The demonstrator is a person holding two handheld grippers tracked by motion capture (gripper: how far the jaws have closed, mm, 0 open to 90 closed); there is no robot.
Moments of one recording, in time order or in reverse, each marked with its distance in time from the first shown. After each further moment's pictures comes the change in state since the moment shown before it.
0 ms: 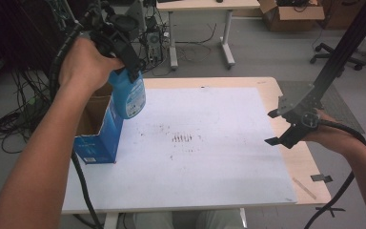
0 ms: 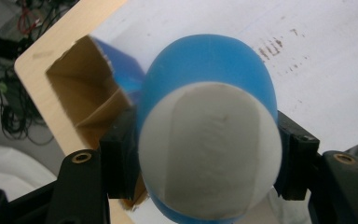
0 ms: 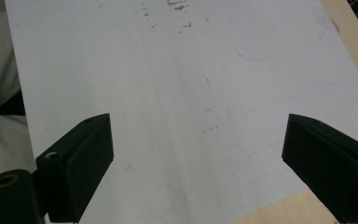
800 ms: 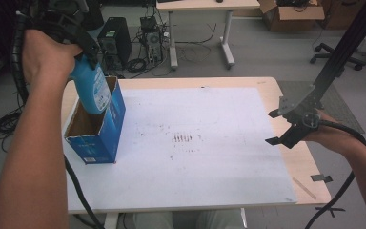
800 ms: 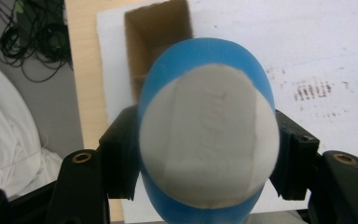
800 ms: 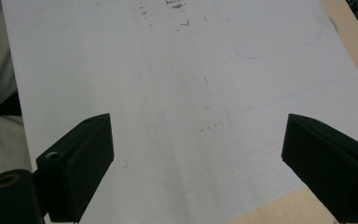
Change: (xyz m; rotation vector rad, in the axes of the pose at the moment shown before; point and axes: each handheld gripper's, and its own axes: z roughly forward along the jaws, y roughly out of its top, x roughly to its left) left arm 0.080 -0.037 -0.009 -0.003 0.058 -0.414; right arm -0.002 -0.004 0.001 -0.004 -0.003 -0.001
